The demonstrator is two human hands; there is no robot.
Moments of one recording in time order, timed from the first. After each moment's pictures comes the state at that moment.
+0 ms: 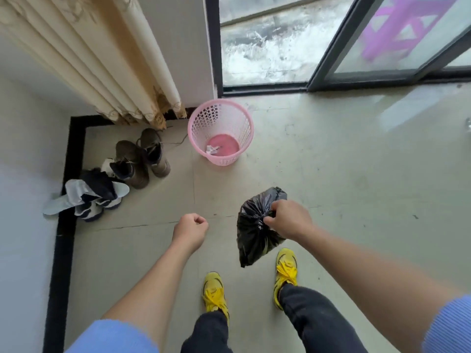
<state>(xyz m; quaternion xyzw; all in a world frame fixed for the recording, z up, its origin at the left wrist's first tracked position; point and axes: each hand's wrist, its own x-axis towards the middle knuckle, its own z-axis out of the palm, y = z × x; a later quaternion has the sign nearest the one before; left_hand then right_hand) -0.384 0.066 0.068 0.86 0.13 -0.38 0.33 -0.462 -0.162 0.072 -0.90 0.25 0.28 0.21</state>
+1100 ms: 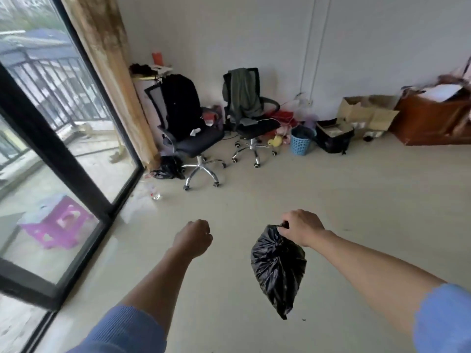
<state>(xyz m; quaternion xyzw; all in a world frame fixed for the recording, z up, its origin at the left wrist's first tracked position) -0.907 -0.347 0.485 0.62 -0.76 -0.19 0.03 -1.194 -0.282 0.478 -0.66 0.75 -0.04 0.11</state>
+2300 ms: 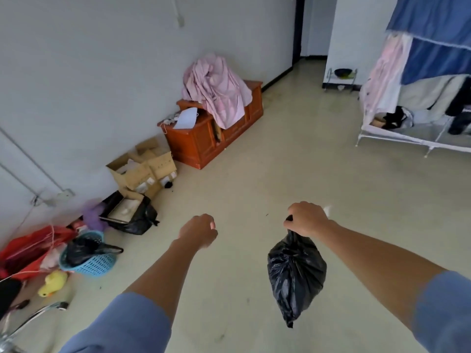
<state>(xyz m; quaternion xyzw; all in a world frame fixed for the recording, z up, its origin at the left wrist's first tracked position) -2.024 -0.578 0.506 0.14 -0.98 -0.13 -0.11 -2.123 -0.298 0.483 -0.21 0.97 -0.07 0.10</state>
